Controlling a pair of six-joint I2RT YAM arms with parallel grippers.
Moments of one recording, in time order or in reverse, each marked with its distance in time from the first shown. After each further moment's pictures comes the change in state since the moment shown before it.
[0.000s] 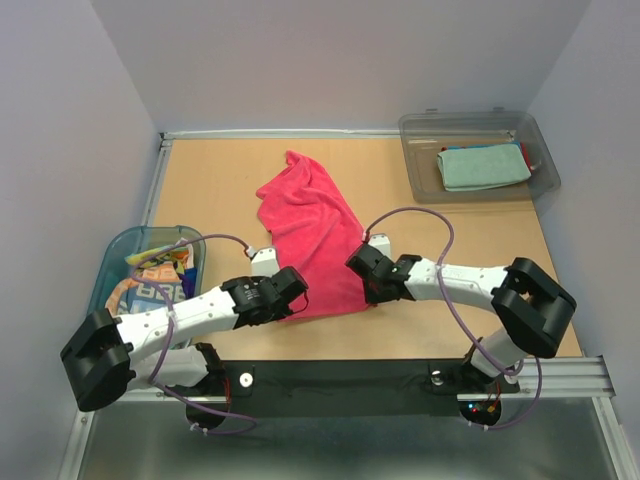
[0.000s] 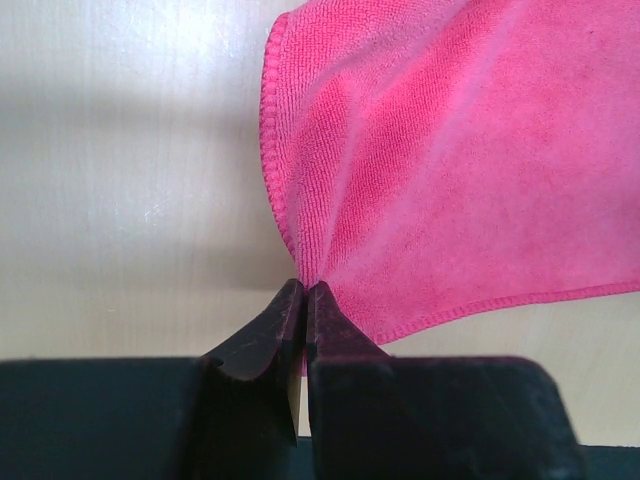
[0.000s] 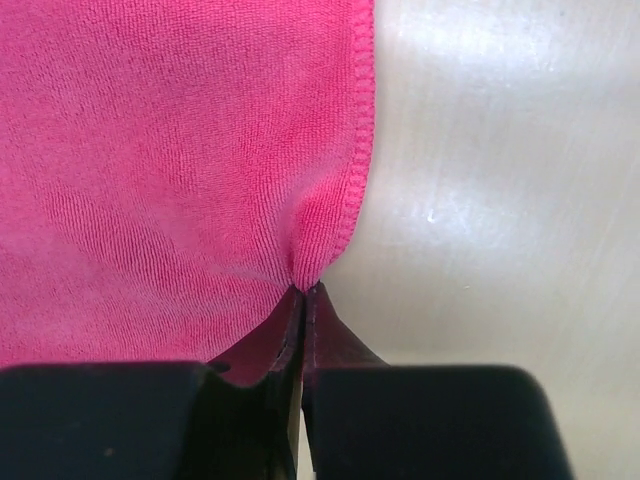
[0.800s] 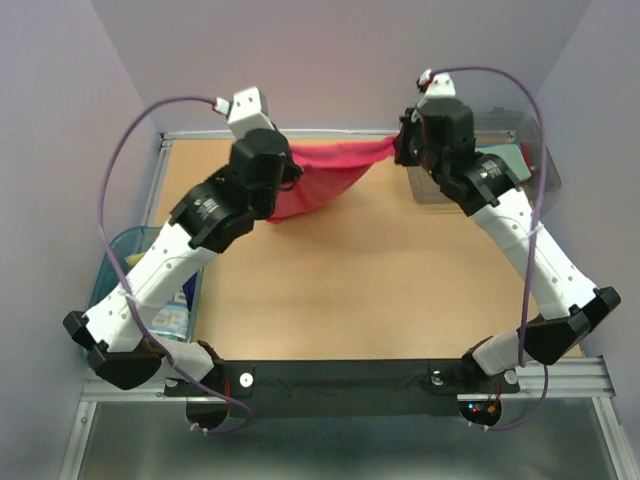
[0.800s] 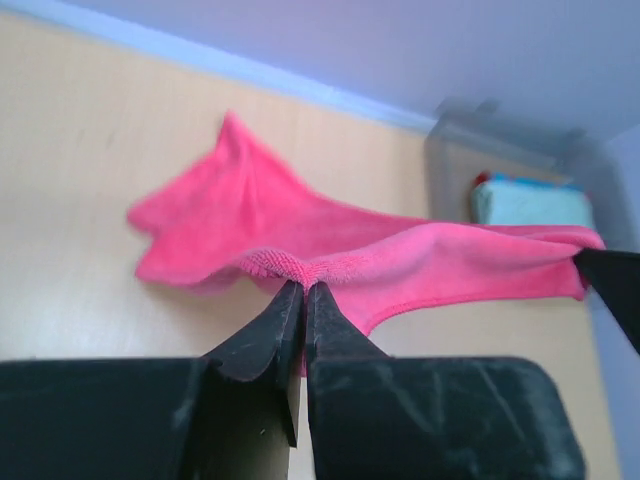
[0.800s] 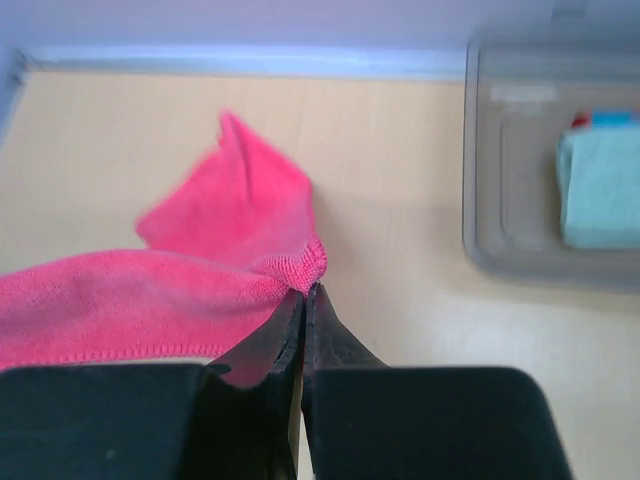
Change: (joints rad) left arm 0.173 0.193 0.948 0.019 -0.225 0.423; right arm -0.354 -0.105 0.812 -0.171 -0.015 -0.401
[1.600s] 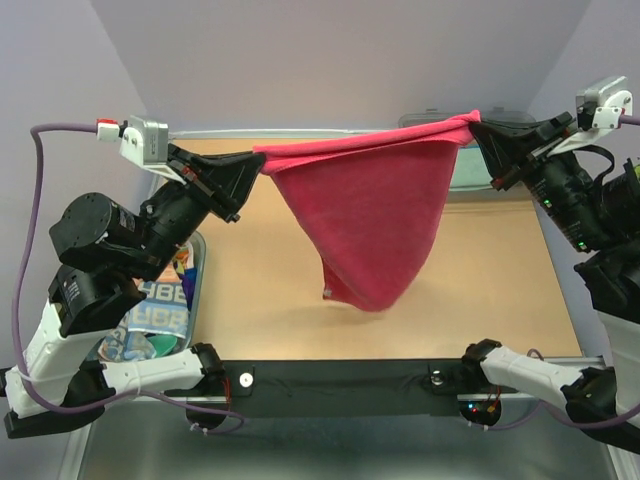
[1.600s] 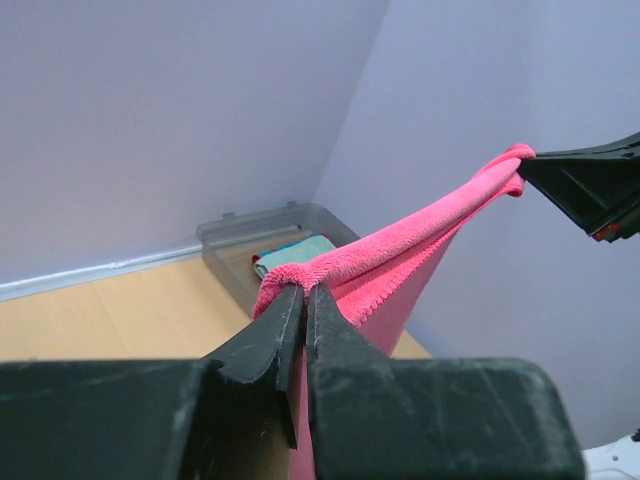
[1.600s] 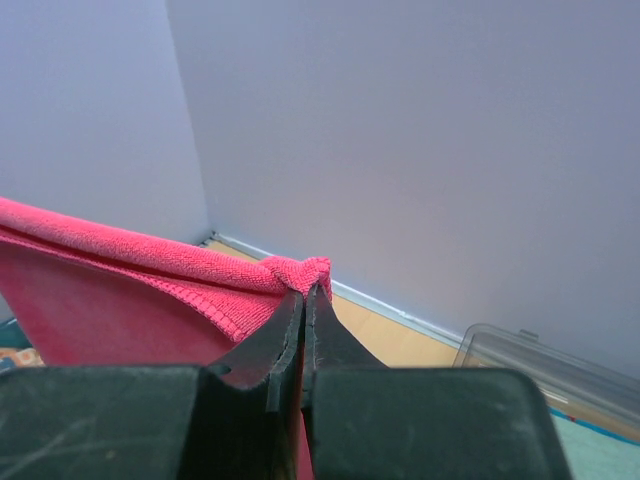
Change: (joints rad) left arm -0.177 -0.392 0.073 0.249 0.352 0.415; right arm 0.014 -0.426 0.205 0.079 -0.283 -0.347
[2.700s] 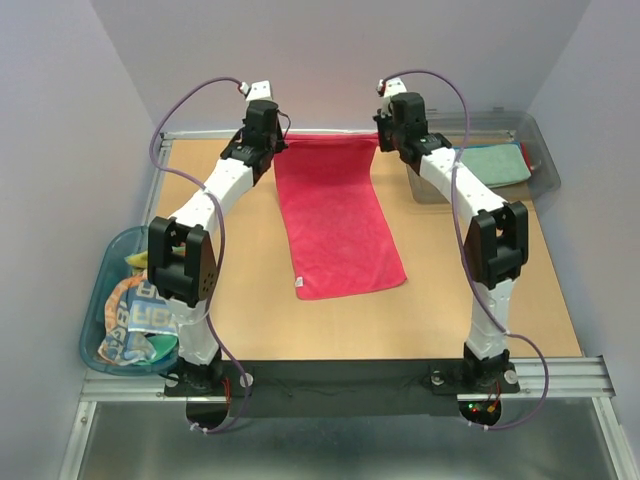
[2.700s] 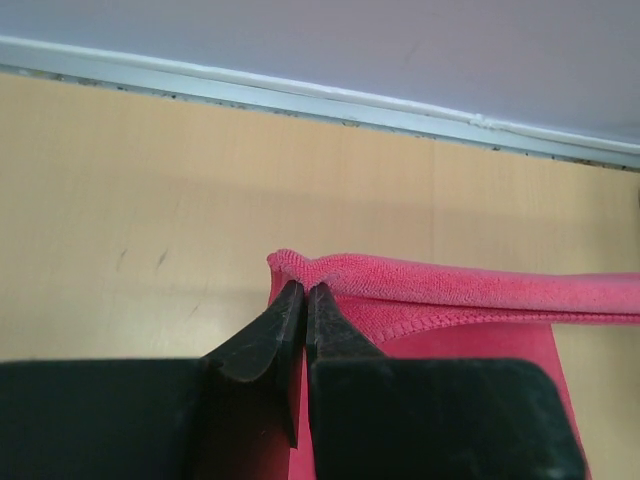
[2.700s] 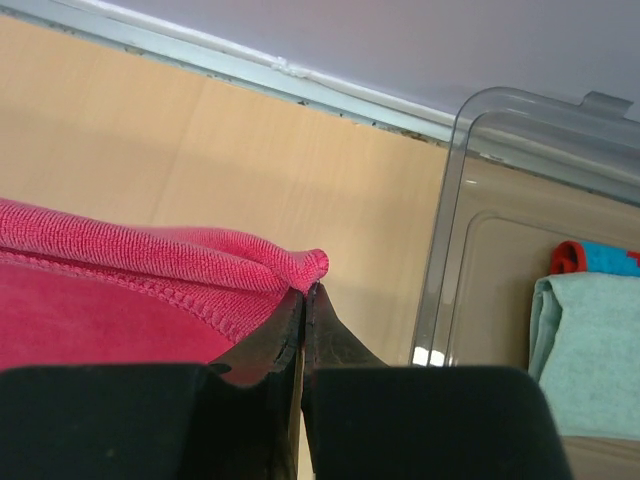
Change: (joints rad) left arm 0.660 0.964 0.023 0.236 0.024 -0.068; right arm -0.223 1.019 0.035 0.266 0.115 -0.034
